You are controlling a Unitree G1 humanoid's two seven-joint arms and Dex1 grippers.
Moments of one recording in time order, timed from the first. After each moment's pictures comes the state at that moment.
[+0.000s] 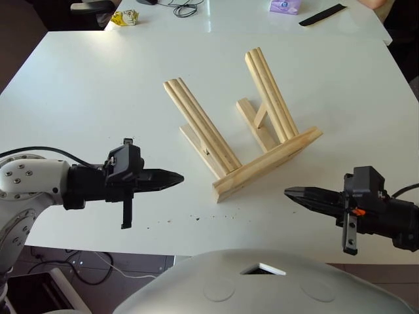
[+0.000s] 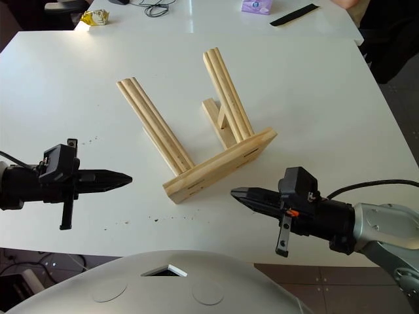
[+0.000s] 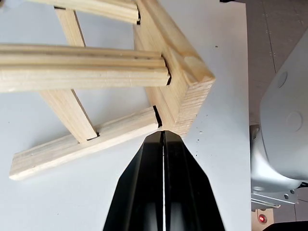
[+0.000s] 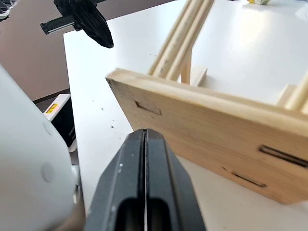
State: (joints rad) left arm 0.29 1.07 0.31 -0.73 -0.73 0.60 -1.12; right arm 0.66 -1.01 -0.51 -0.89 0.97 0.63 0.83
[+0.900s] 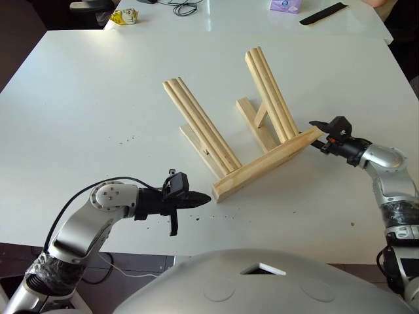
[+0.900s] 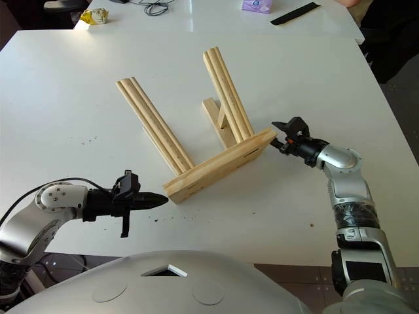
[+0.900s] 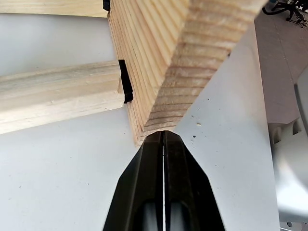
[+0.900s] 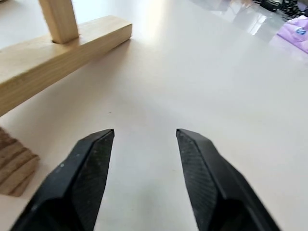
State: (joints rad) left arm 0.22 0.78 -0.19 -0.53 -0.42 0.49 -1.02; right arm -0.13 -0.63 0.02 0.37 0.17 -0.09 0.86
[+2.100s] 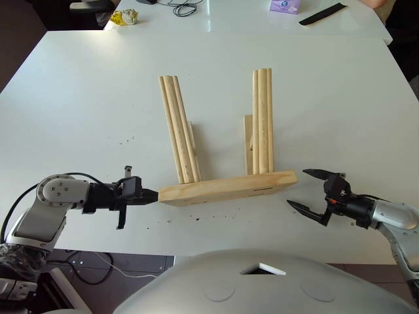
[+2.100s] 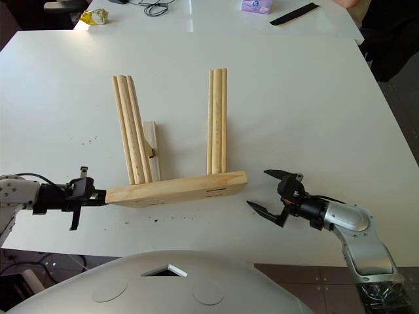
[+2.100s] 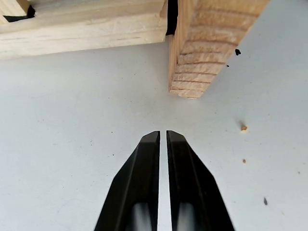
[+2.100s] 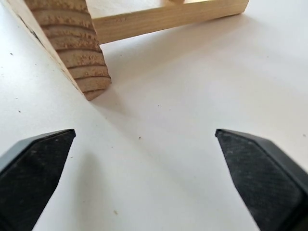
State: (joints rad) left arm 0.27 0.97 -0.03 -0.07 -0.30 -0.05 -1.27; right arm 0.47 -0.73 -0.07 -0.23 0.26 0.05 0.94
